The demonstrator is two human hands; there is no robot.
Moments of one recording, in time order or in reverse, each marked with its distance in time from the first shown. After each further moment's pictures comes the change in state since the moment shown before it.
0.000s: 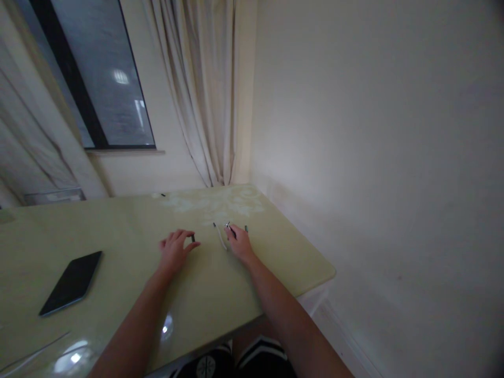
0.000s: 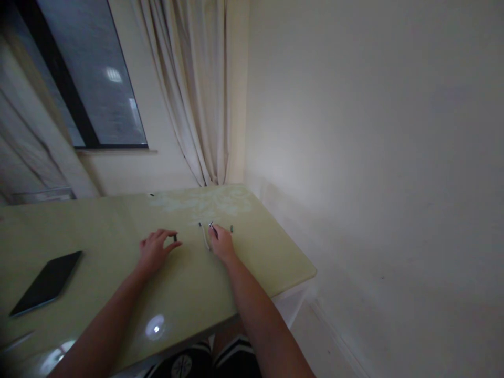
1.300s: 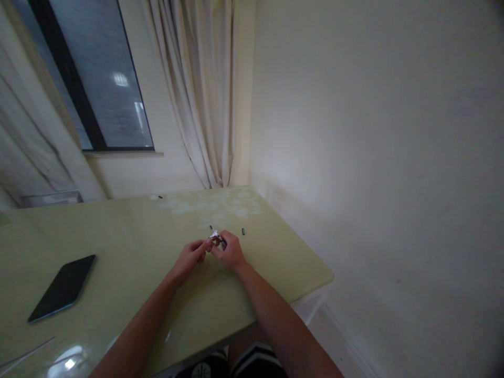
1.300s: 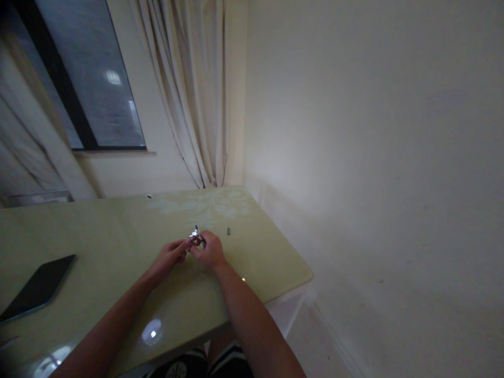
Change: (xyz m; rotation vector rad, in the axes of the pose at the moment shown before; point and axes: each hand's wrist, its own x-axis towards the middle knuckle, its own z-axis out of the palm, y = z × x) left_hand -0.012 0.058 0.014 -1.048 -0.374 -0.257; right_hand -0.016 -0.030 0.008 0.029 -0.064 -0.139
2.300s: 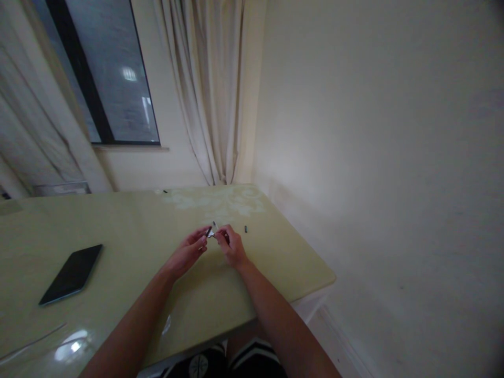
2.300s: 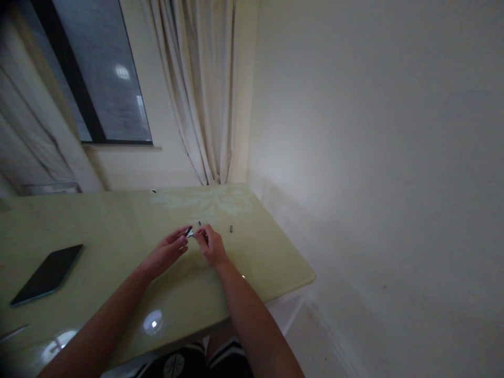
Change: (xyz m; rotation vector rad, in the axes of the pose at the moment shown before) left_hand -0.001 -0.003 -0.013 -0.516 -0.026 -0.039; right_hand -0.005 -0.005 -0.001 0.171 0.003 -0.055
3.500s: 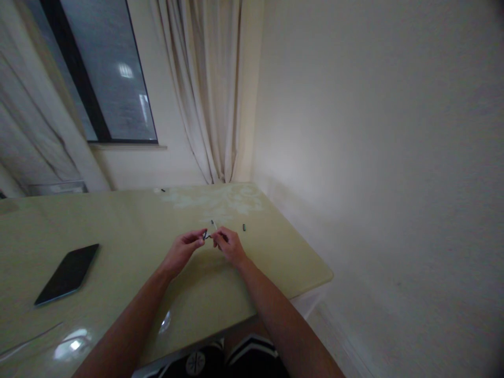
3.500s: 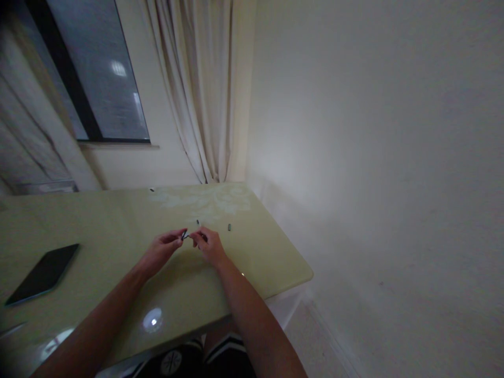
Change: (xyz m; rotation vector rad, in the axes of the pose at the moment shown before) left_hand 0.000 0.007 -0.002 0.252 0.182 0.085; right_hand 0.002 -0.004 -0.001 0.135 -0.075 0.108
